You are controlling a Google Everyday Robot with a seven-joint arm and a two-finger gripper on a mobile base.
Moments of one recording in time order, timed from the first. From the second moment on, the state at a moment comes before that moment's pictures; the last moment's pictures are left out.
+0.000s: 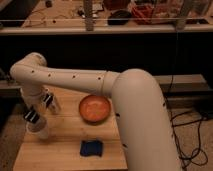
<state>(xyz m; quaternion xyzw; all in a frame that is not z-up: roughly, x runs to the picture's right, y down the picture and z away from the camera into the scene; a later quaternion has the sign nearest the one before) -0.331 0.087 0.691 -0.25 -0.30 -0.43 0.82</state>
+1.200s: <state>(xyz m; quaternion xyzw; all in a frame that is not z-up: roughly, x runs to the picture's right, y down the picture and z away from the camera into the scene) -0.349 0.091 0.672 -0.23 -0.31 -0.43 0.82</state>
